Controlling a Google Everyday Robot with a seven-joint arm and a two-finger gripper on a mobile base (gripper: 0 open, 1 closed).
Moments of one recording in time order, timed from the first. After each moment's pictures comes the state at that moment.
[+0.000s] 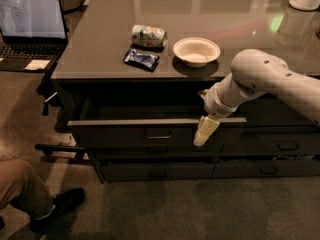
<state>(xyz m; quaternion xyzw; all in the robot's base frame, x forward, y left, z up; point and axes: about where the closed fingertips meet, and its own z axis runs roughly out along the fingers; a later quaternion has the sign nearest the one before) 0.603 -0.143 0.703 -0.63 0.74 0.08 0.23</state>
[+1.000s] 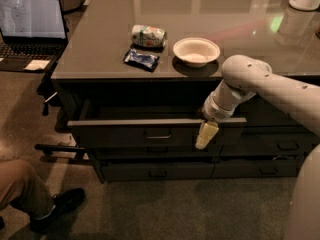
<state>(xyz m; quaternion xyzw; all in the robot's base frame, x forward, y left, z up) 0.607 -0.157 0.644 -0.64 0.75 0.12 0.14</state>
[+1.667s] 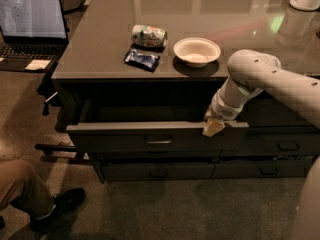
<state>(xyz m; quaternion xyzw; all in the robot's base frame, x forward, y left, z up) 0.599 -0.184 0.659 -0.63 0.76 0.10 0.12</state>
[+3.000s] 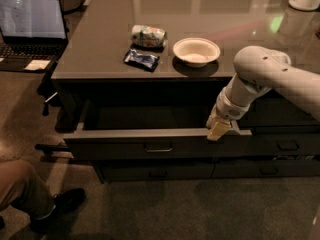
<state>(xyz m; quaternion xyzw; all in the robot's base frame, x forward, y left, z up) 0.586 -0.192 0.678 -0.64 0.76 0.08 0.12</state>
